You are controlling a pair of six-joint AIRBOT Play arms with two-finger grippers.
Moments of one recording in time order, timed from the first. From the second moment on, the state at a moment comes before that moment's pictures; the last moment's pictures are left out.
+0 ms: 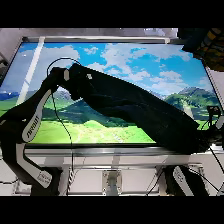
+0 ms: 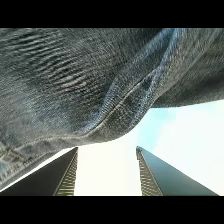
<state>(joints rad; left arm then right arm) -0.22 -1.78 1.55 1.60 -1.07 -0.51 -0.49 -0.82 0.64 -1.84 1.28 1.42</state>
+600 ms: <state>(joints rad) -0.25 -1.83 1.56 1.69 -0.82 -0.62 -0.49 -0.82 0.64 -1.80 1.26 1.42</state>
